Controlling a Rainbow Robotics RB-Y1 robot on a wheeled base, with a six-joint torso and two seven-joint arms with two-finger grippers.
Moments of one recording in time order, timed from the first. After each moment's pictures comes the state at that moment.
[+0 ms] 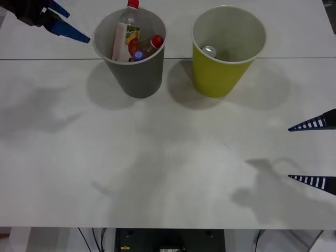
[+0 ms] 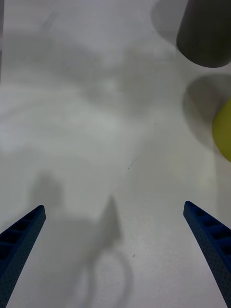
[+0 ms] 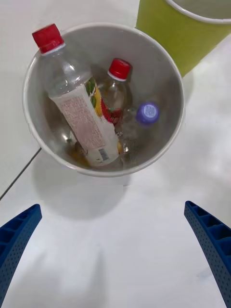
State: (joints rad) right arm 0.26 -1.13 -0.26 -2.01 1.31 -1.13 -0.09; left arm -1.08 1.08 -0.31 -1.40 -1.61 -1.49 1.03
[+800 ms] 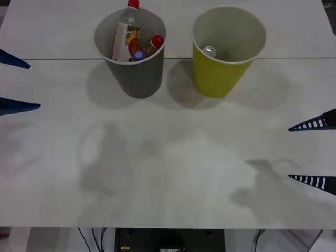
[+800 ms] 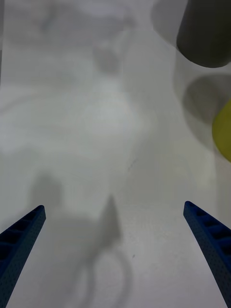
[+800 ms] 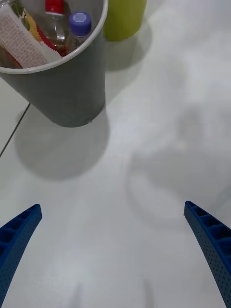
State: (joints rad) right arm 0.26 -1.13 -0.26 -2.01 1.31 -1.13 -0.09; left arm -0.24 1.13 0.30 -1.75 -1.46 -1.44 0.51
